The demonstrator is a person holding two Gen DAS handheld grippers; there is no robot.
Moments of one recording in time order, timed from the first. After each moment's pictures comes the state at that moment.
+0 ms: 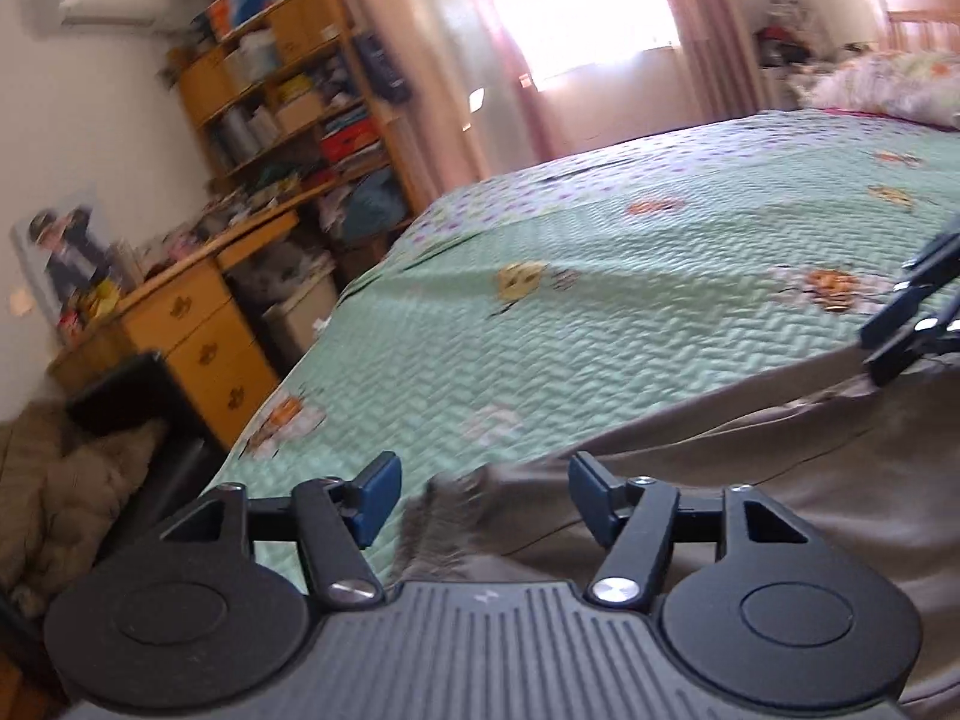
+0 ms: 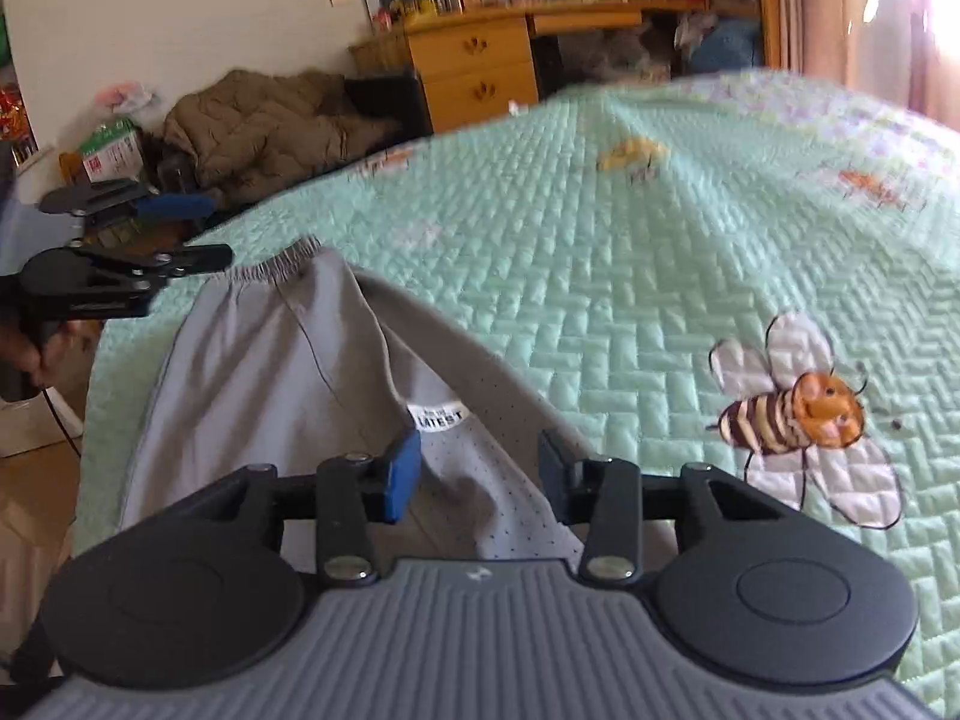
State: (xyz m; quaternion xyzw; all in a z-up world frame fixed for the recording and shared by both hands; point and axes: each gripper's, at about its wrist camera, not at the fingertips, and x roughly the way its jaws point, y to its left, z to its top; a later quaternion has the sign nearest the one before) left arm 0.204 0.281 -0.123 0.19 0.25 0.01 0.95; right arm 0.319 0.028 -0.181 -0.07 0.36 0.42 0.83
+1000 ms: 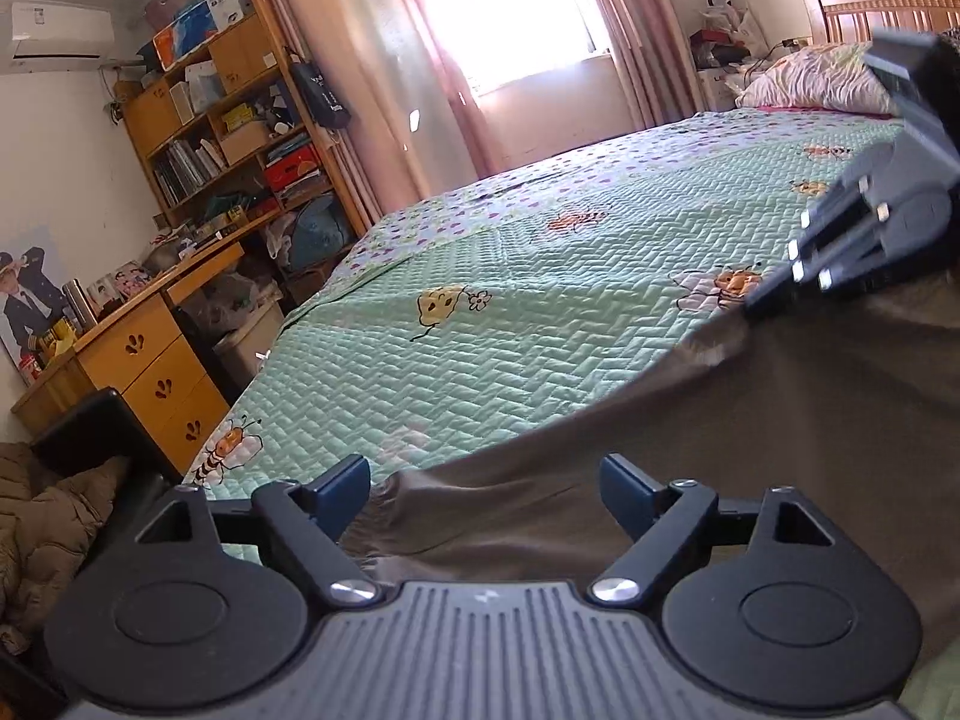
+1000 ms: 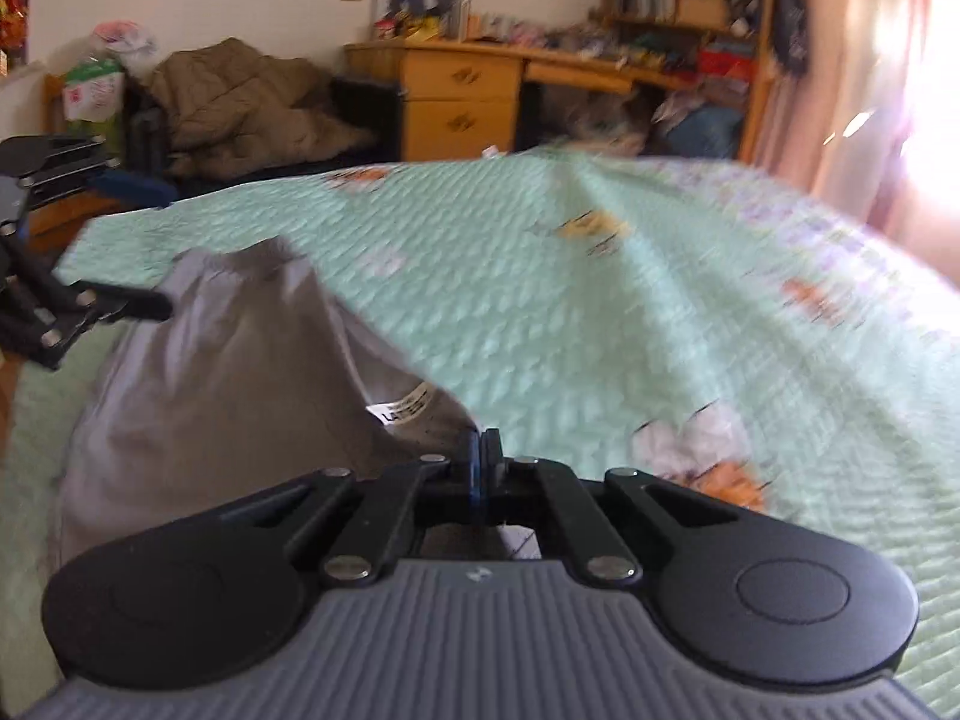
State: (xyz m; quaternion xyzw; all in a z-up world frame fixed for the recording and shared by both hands) left arm 0.184 0.246 -0.129 0.21 0.24 -0.03 0.95; right arm 0.294 0.034 -0.154 -0.16 0.26 0.37 0.88
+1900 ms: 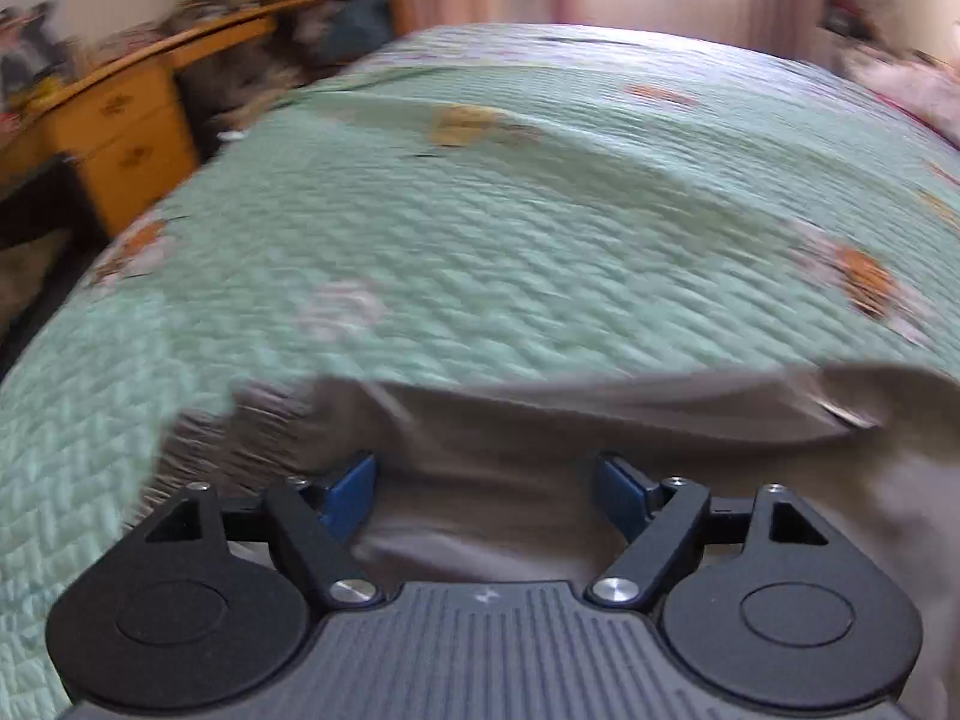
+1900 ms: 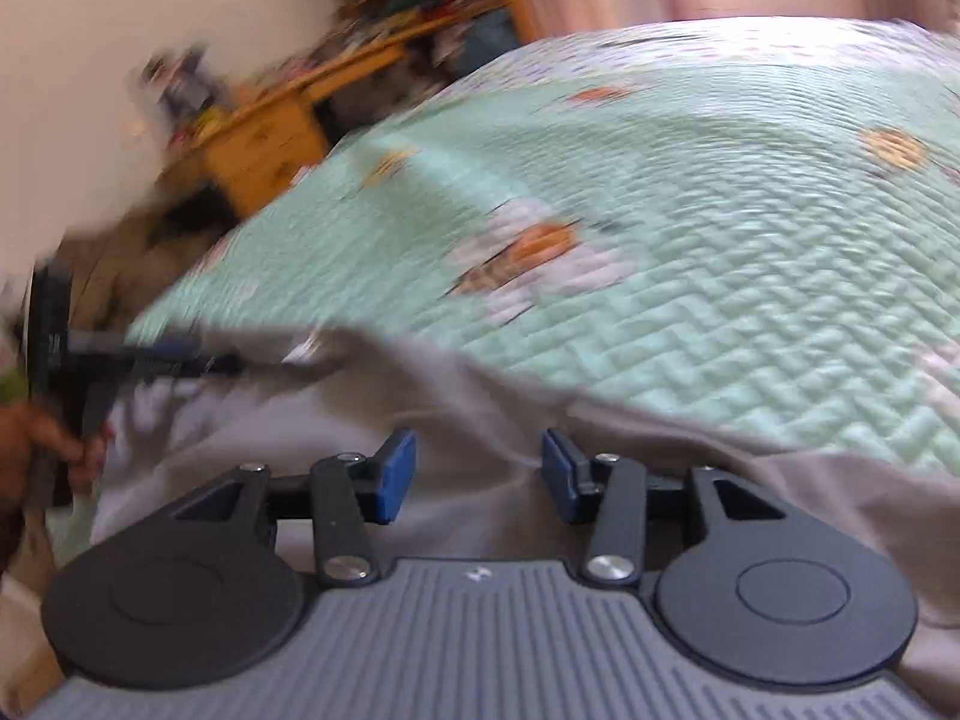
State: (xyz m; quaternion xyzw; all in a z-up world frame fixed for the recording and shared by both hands) left arm 0.322 0.274 -0.194 0.03 0.40 0.04 0.91; right arm 0.271 -0.098 -0.198 0.13 0.35 0.22 0.90
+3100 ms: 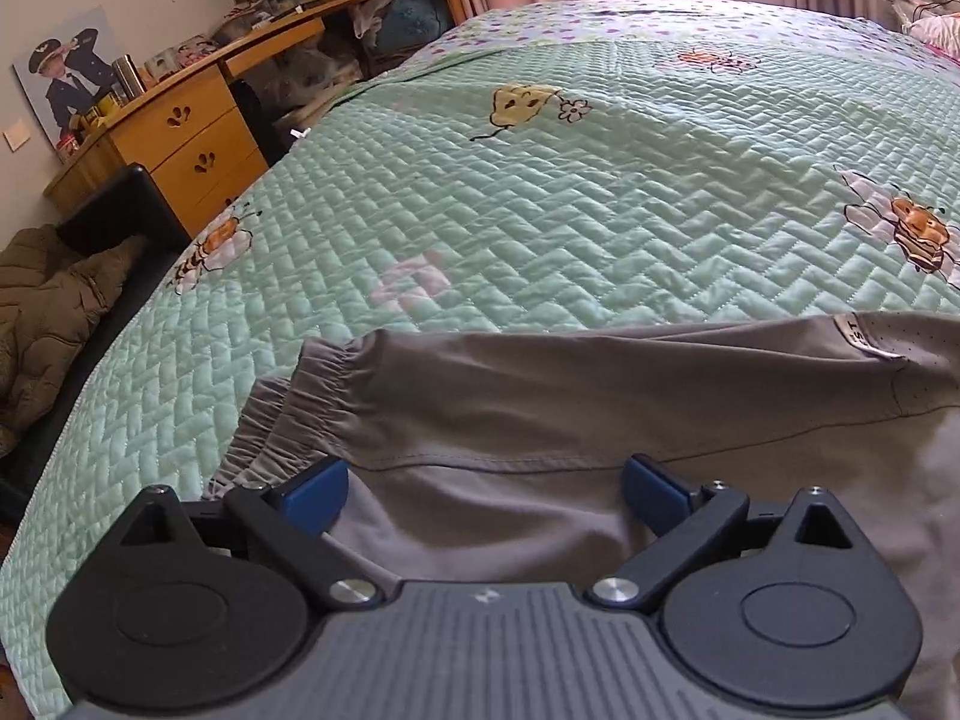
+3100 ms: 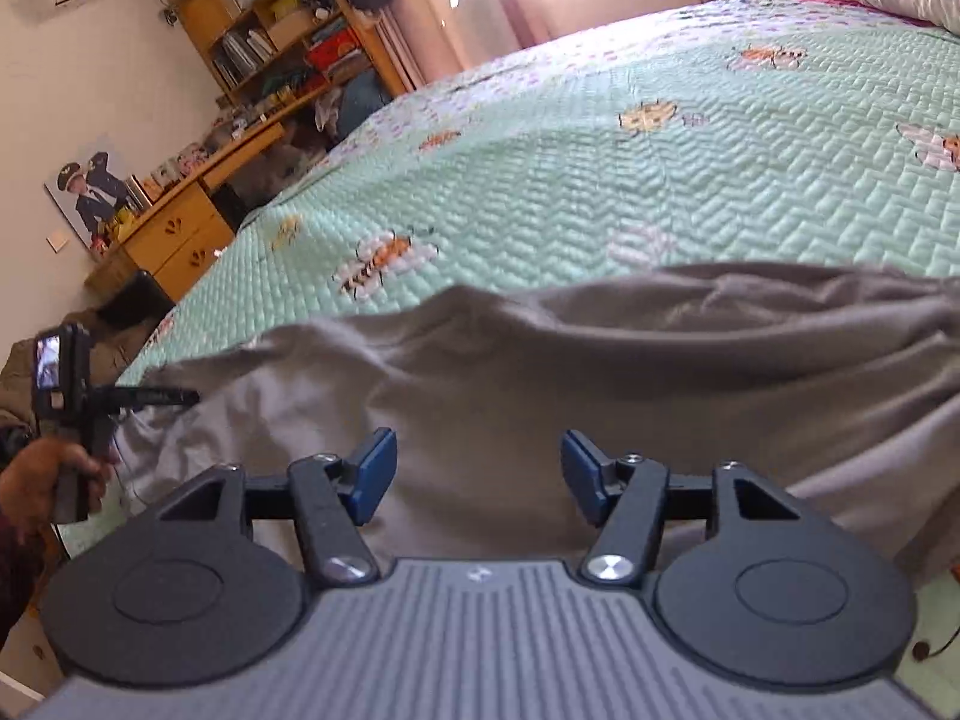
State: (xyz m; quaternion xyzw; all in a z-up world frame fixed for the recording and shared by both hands) left arm 0.294 0.248 -0.186 0.10 0.42 0.10 0.90; right arm 0.133 -0.193 -0.189 0.20 0.35 0.12 0.91
